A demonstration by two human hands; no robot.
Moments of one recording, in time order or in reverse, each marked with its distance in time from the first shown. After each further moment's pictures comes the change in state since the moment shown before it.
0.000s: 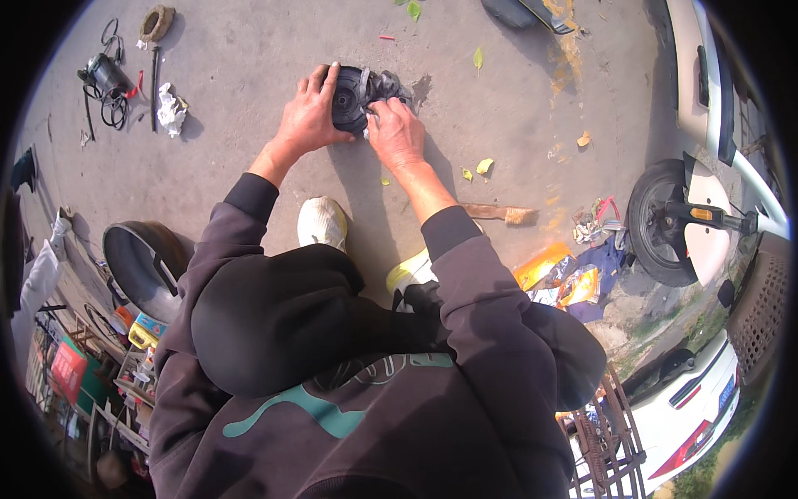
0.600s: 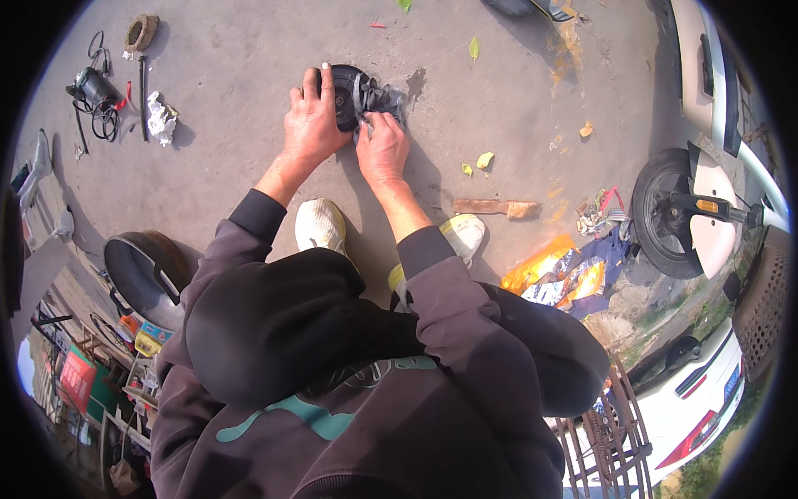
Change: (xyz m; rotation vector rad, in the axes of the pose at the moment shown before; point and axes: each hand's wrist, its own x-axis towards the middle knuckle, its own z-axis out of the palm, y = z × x) left_hand -0.002 0.030 0.019 0.099 0.169 -0.092; right_hand -0.024 -0.014 0.030 0.224 0.183 0.245
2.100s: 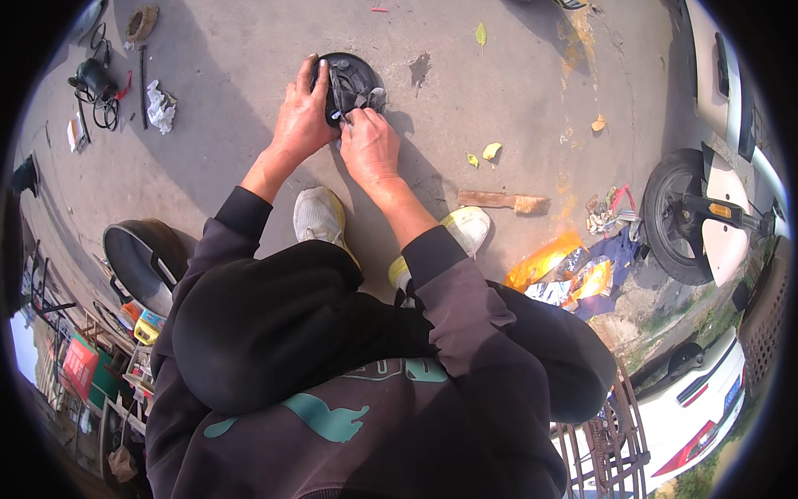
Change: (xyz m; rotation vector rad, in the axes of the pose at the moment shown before) left_hand -0.014 -0.024 0.016 -0.076 0.038 0.107; right_hand -0.011 -0.023 -0.011 -0.078 -0.202 -0.127
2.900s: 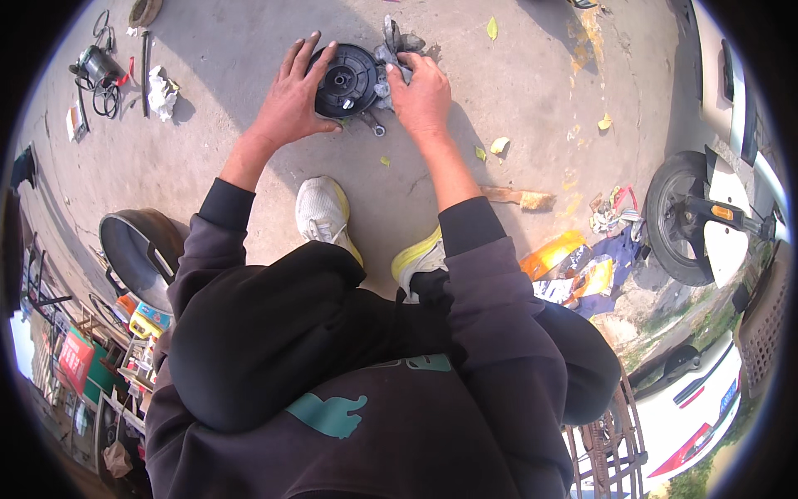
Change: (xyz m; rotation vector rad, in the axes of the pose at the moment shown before) left_hand 0.000 -0.019 -0.038 0.021 -0.020 0.201; right_hand 0.055 0.041 -0.039 0.093 0.170 0.023
